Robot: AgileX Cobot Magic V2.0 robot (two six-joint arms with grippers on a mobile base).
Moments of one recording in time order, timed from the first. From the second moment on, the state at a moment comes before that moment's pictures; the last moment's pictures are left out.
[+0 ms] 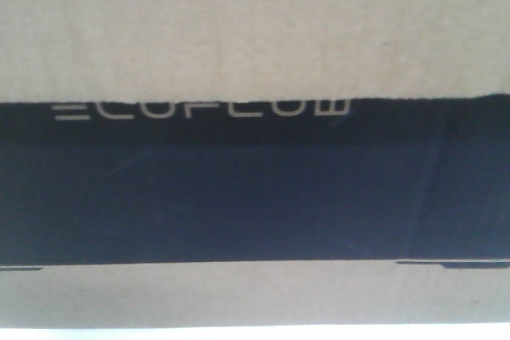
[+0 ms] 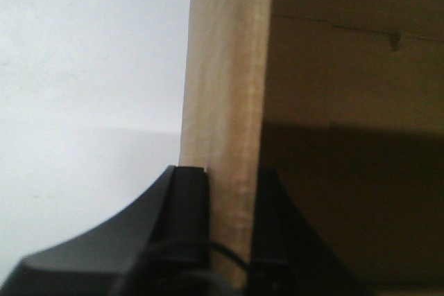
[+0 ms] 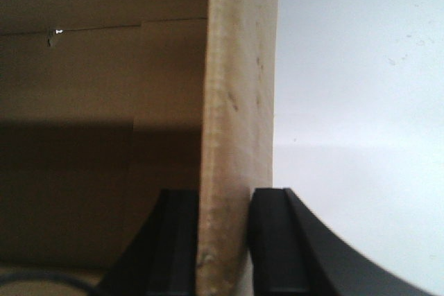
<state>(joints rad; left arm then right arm) -0.36 0.78 -1.19 0.05 1.22 -0.36 0.45 0.70 -1.15 -0.15 1.24 0.51</state>
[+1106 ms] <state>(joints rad) -0.88 0.89 -1.19 0.49 1.24 -0.78 0.45 0.70 -1.15 -0.26 1.25 0.52</state>
